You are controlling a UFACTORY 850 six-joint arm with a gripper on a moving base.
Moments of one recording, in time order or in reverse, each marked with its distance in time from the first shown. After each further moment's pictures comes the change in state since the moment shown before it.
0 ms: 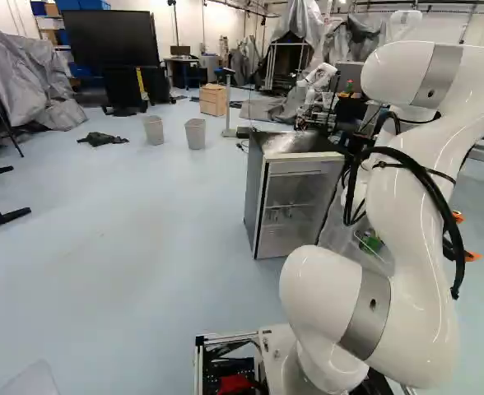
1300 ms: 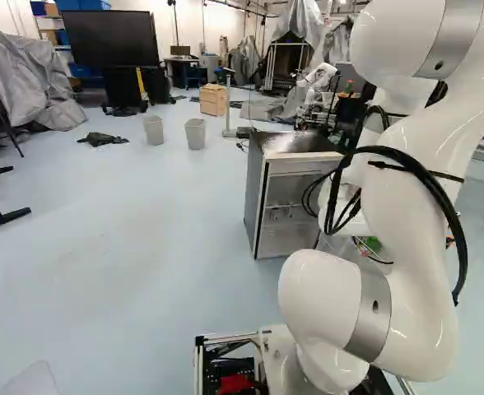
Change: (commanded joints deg) arm 8.5 14.3 24.8 -27.6 3.2 0.0
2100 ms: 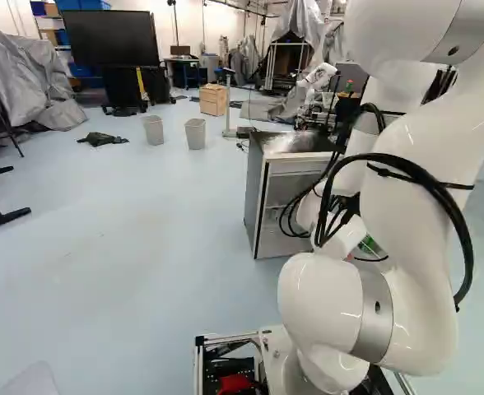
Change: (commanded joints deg) arm 5.5 7.3 10.1 -24.1 2.9 0.0
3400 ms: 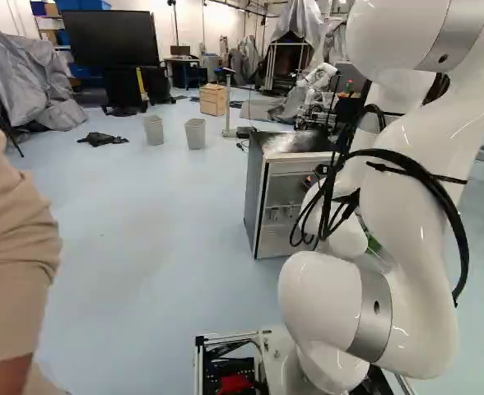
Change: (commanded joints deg) arm -3.5 -5.5 -7.1 -35.3 -5.6 0.0
